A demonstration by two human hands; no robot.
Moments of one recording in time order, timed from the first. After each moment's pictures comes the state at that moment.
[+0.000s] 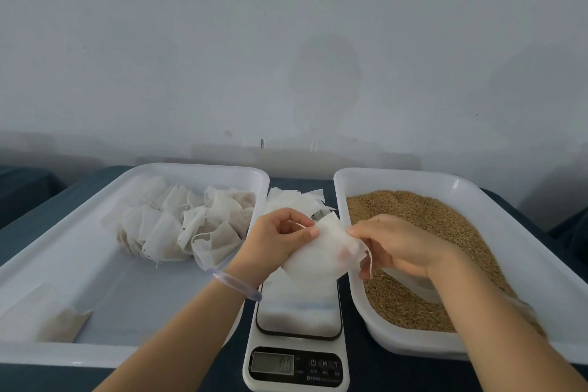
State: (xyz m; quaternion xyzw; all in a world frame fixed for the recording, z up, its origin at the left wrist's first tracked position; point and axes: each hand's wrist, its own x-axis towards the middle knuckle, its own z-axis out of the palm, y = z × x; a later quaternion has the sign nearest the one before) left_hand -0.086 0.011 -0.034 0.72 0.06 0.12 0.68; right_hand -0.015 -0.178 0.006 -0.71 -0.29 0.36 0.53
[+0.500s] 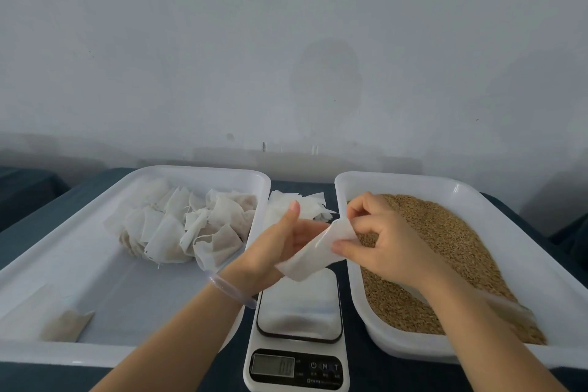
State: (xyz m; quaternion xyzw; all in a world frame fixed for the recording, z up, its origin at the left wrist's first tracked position) left_hand -0.095 0.009 -0.025 0.67 -0.04 -0.07 0.73; right_hand -0.042 -0.173 0.011 -0.83 -0.42 -0.05 0.38
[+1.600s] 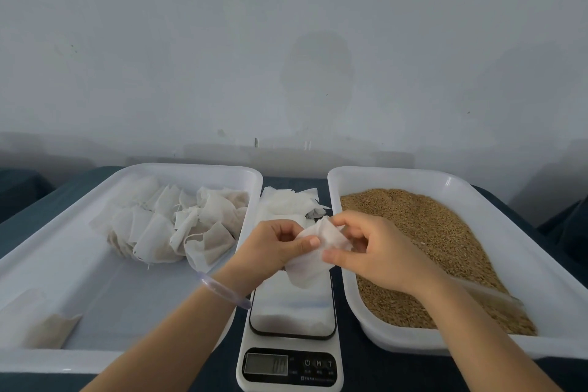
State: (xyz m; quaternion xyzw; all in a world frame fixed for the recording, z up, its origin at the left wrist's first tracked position) left_hand -0.092 0.006 -0.031 0.74 0.03 0.05 0.67; right_hand -0.045 -0.178 0.003 -0.83 -0.42 0.02 0.38
